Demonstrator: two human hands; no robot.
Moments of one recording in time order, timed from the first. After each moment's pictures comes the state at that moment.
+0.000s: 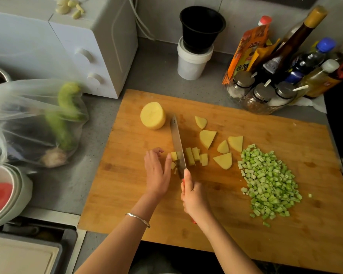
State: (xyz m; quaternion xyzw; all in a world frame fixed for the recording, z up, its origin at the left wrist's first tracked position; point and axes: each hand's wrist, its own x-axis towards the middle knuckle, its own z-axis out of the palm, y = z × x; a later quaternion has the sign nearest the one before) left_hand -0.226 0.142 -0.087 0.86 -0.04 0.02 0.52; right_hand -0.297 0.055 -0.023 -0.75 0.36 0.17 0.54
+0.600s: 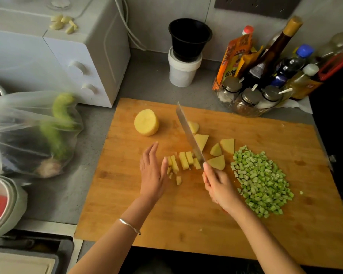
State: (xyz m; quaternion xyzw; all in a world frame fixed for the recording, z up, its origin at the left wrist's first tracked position) left_hand -0.224 0.146 -0.066 0.88 -0.12 0.02 0.46; right_hand -0.306 -0.022 0.009 -0.75 0.24 0.10 0.60
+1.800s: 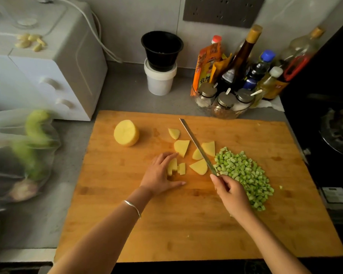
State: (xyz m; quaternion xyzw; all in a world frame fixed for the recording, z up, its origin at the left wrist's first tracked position) left_hand -0.187 0.102 -0.089 0.87 -0.35 -0.14 0.33; right_hand -0.346 -0.082 -0.019 -0.84 0.27 -0.05 0.46
